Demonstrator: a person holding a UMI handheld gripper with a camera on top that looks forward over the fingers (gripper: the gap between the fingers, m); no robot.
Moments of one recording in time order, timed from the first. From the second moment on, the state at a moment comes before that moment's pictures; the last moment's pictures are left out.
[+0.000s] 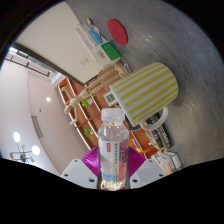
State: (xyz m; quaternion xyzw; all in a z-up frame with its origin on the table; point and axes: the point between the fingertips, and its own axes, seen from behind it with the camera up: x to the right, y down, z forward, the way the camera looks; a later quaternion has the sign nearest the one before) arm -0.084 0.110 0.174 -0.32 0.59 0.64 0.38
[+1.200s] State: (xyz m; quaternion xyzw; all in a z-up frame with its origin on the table) arm 0.178 0.102 0.107 -0.74 0.19 -0.18 0.62
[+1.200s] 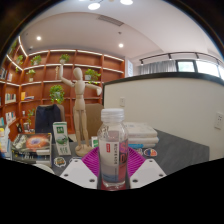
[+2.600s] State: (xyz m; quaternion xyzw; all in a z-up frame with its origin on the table) arm 0.031 -0.115 0.152 -0.77 0.12 -0.07 0.62
